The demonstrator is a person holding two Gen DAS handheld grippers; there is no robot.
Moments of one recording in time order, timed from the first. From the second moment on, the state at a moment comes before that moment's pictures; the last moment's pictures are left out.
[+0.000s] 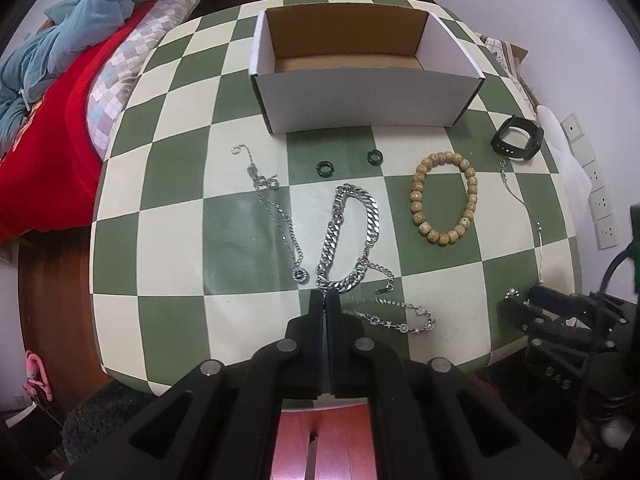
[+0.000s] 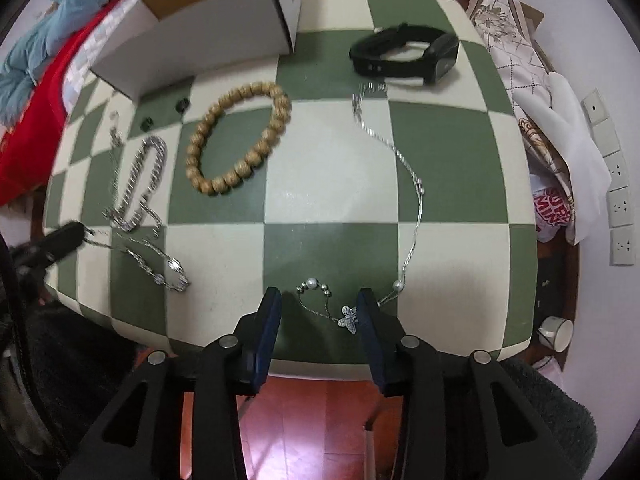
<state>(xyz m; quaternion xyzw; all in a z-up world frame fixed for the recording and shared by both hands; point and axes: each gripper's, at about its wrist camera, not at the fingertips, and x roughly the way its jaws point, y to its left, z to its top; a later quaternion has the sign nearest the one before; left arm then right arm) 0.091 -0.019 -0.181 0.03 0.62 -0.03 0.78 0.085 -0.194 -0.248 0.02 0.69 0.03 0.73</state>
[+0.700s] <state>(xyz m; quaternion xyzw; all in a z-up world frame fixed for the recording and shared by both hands) 0.095 -0.021 -0.144 0.02 0.60 -0.05 0.80 0.088 -0.238 -0.177 0.10 0.59 -0.01 0.80</state>
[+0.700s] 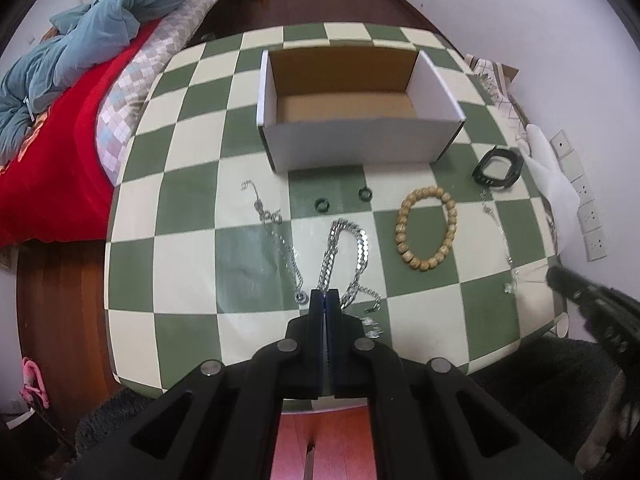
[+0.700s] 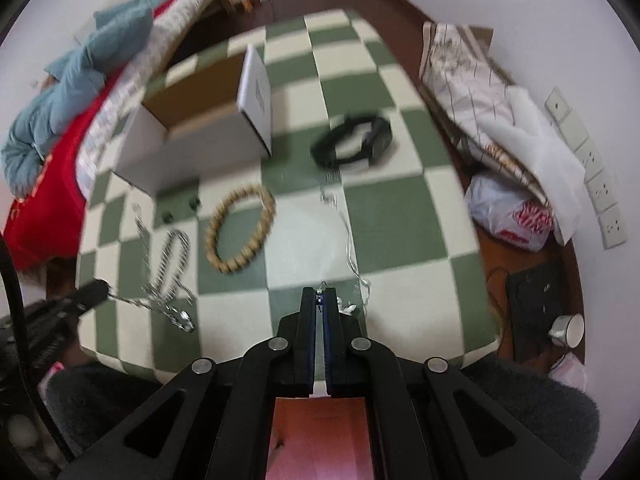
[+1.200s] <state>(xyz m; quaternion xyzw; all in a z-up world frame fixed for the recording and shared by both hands) 0.114 -0.029 -0.057 0.00 0.54 -0.07 0.84 0.103 -0.220 -0.084 0.13 0.52 0.03 0.84</state>
